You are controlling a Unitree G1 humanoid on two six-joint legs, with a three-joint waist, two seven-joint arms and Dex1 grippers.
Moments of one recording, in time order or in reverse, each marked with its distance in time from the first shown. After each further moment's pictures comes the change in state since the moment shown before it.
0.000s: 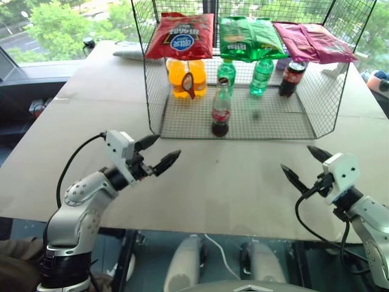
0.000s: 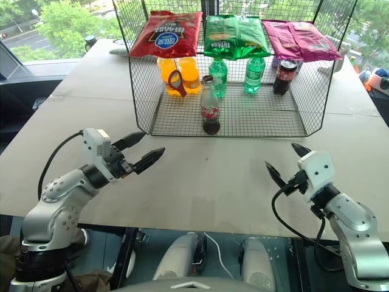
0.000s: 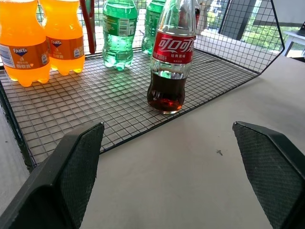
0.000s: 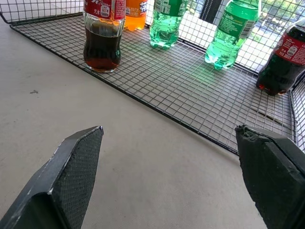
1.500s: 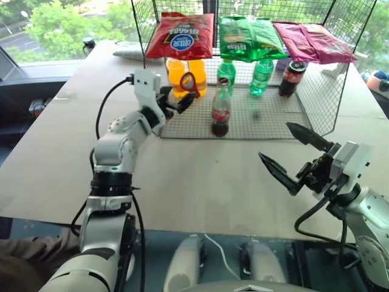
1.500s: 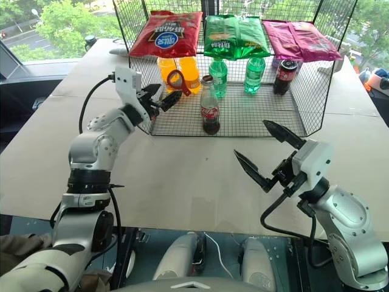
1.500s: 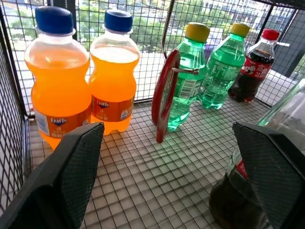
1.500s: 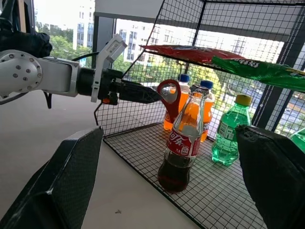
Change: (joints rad) left arm -0.697 -0.149 -0.140 0.550 0.176 0.078 0.270; right arm -0.100 0.021 0.073 -0.220 0.213 -0.035 0.040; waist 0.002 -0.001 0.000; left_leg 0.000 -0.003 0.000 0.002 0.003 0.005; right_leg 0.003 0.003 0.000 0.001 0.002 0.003
